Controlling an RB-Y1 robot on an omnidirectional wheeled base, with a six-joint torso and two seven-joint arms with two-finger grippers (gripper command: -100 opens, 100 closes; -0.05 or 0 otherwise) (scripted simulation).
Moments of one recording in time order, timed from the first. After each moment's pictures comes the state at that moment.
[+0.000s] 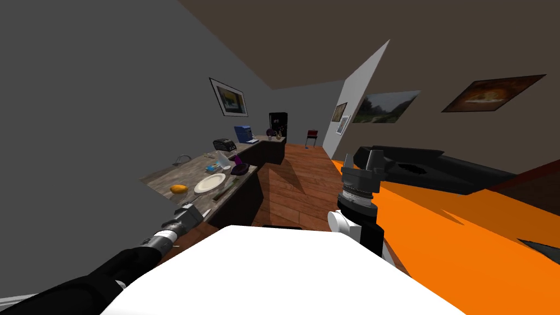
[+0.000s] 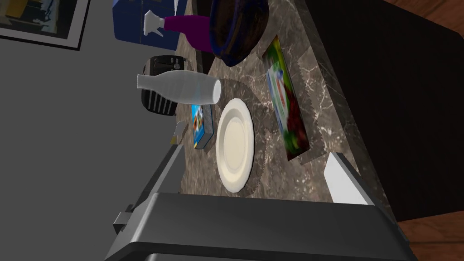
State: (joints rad) left arm 1.17 0.55 0.37 -2.37 0.49 0.13 0.56; right arm 0.47 0.05 0.00 -2.38 -0.02 -0.61 0.10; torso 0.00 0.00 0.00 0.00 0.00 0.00
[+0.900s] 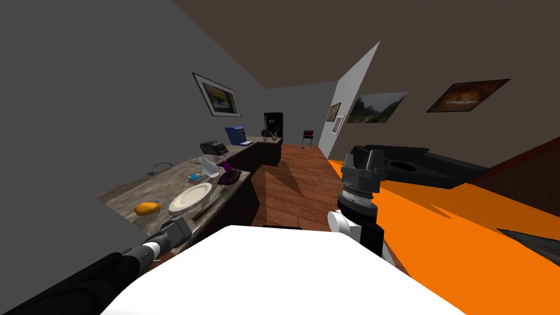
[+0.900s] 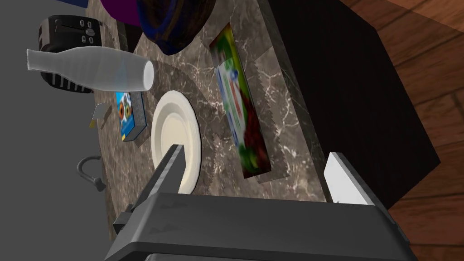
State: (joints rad) left arm 1.28 0.64 0.45 -2.37 0.66 0.36 0.72; right arm 0.47 0.05 0.00 -2.38 -0.02 -0.61 0.10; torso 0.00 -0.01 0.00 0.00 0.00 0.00
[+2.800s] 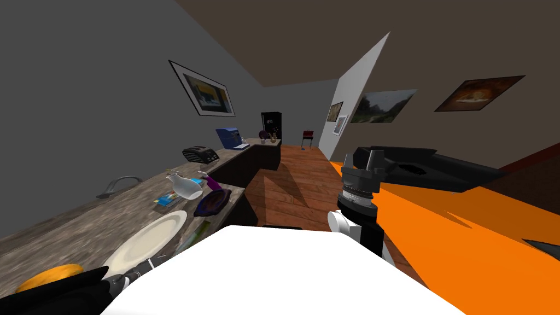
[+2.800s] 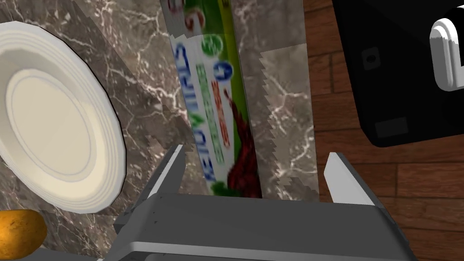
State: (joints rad) left arm 1.38 0.74 0.53 -2.34 0.94 0.85 0.98; right arm 0.47 0.05 0.00 -2.38 -0.02 -0.61 0.10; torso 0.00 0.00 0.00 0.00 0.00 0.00
